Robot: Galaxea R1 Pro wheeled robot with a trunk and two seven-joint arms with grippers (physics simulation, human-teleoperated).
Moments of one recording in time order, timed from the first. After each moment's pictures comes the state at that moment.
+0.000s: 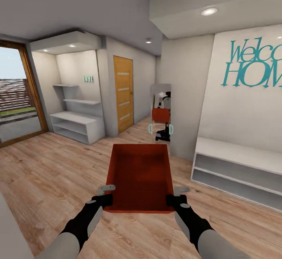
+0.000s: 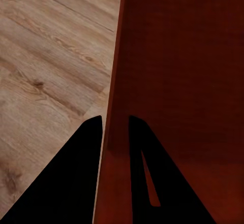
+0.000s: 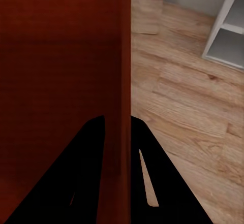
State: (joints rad) left arm -0.59 -0.08 -0.04 -0.54 0.14 0.22 0.12; right arm -0.64 0.09 0.15 -0.38 -0.11 0.03 -0.17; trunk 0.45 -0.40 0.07
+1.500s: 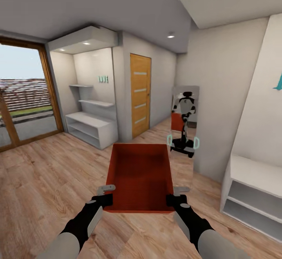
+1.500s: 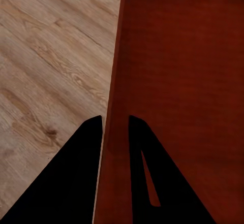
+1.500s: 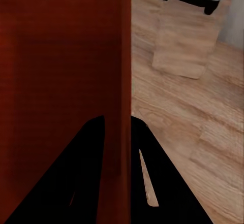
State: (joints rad) left arm -0.59 -0.08 -0.04 -0.54 0.13 0.22 0.12; right arm -0.64 0.09 0.16 -0.38 -0.11 0.03 -0.17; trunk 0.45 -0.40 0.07
